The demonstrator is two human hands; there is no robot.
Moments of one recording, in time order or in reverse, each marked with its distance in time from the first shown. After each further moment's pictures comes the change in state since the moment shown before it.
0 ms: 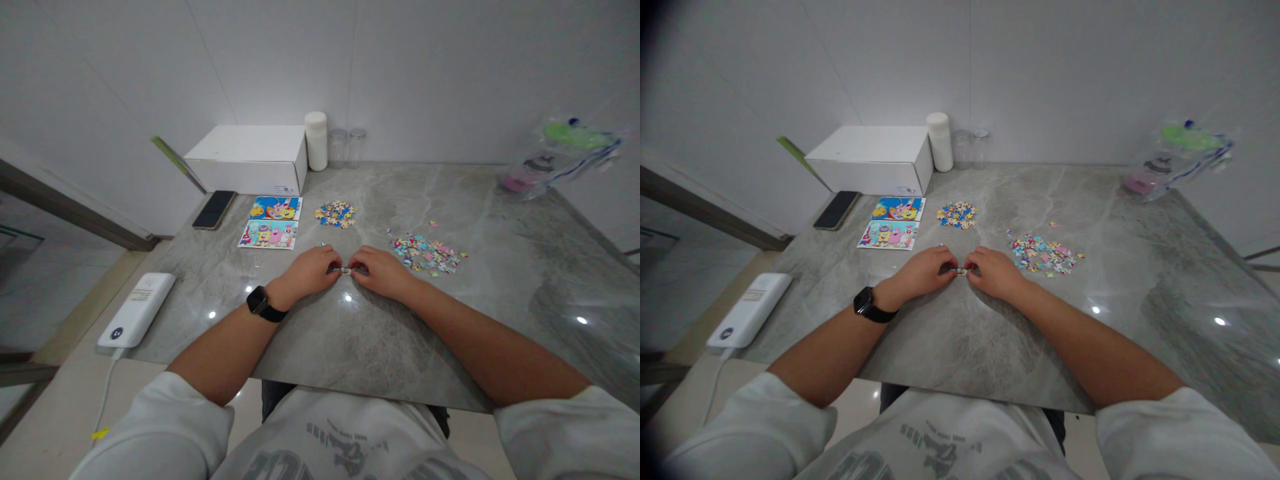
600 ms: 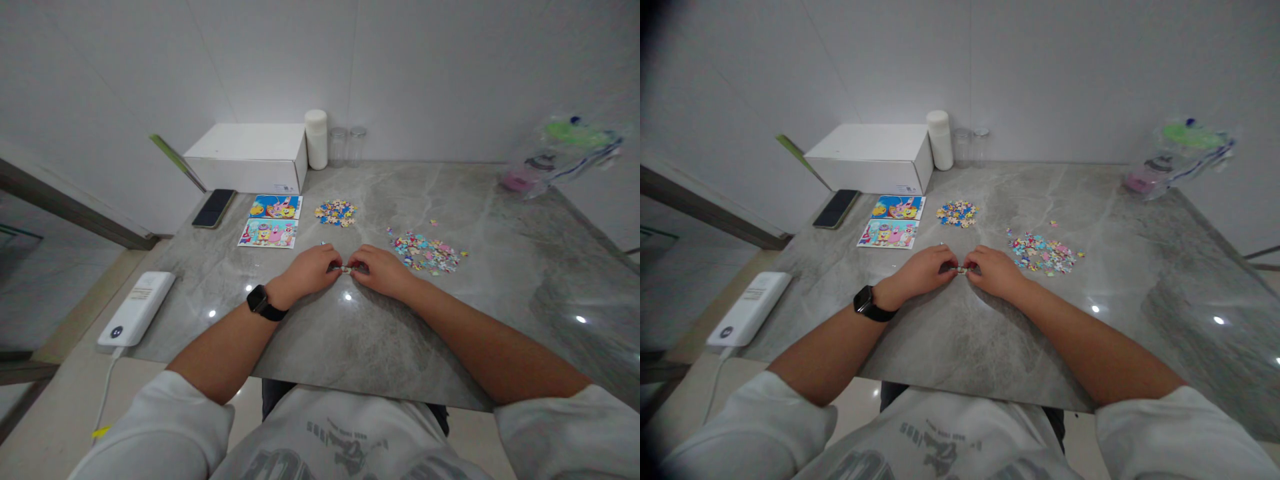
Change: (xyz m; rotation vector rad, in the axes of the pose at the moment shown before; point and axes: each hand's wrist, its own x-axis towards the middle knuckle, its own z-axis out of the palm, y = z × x) left_hand 0.001 0.001 -0.001 0.002 -0.004 -0.004; right_hand 0.000 0.001 0.001 0.017 0.004 -0.005
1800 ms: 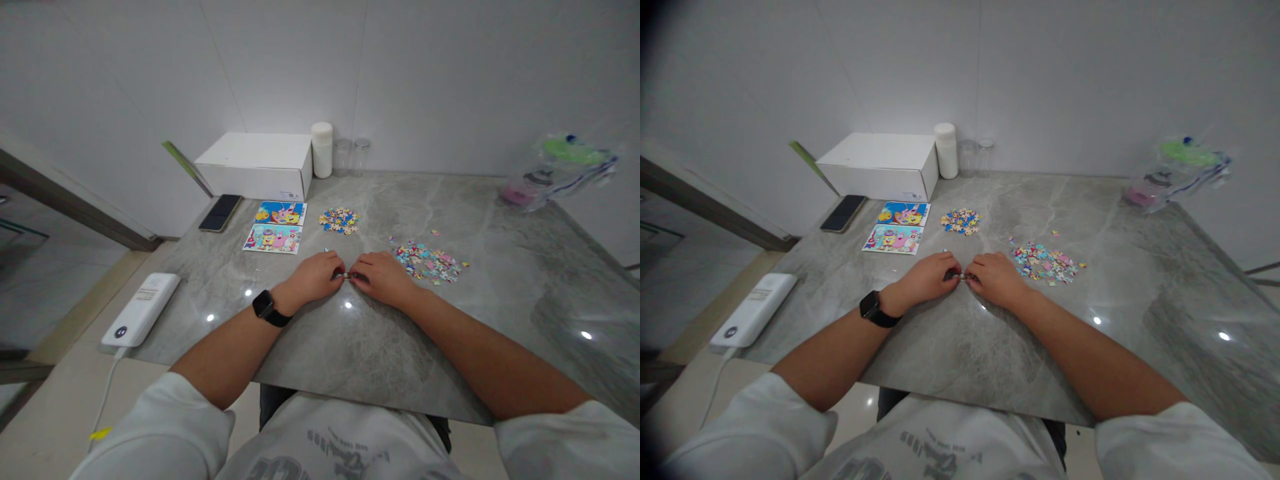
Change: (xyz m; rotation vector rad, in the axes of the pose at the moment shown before) left_hand 0.001 0.003 0.004 0.022 0.015 -0.018; right_hand 0.001 -0.009 -0.009 -0.287 -0.043 -0.114
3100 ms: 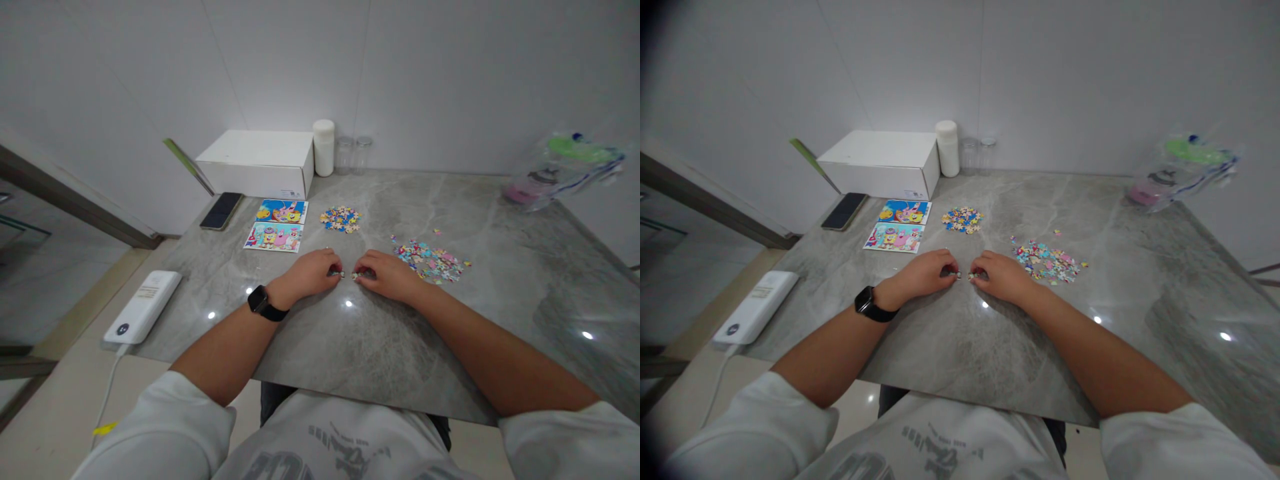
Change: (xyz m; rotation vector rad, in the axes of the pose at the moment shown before) left_hand -0.002 -0.010 -0.010 -0.050 -0.041 0.000; right_hand -0.003 0.016 0.002 0.271 -0.028 0.092
